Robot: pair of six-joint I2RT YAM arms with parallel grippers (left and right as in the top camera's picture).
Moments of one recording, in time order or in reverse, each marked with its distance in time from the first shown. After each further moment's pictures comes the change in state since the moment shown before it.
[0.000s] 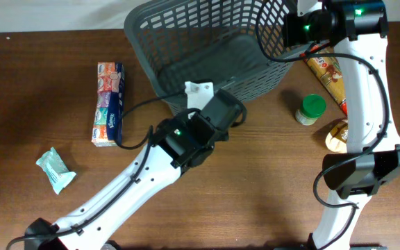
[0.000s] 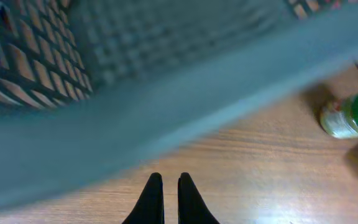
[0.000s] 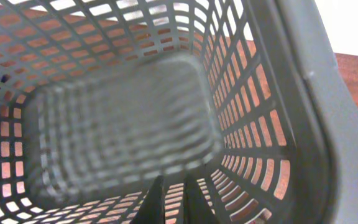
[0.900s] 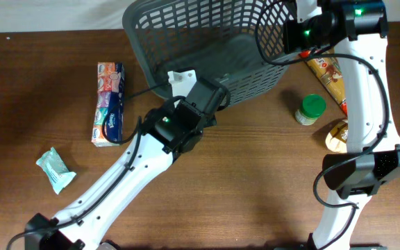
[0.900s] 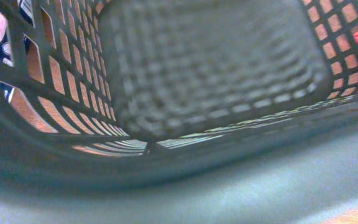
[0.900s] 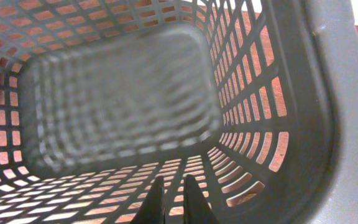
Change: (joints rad) left arm 0.104 0.025 0.000 0.044 -0.006 0.007; right arm 0.000 0.000 0.000 -0.080 0.003 -0.003
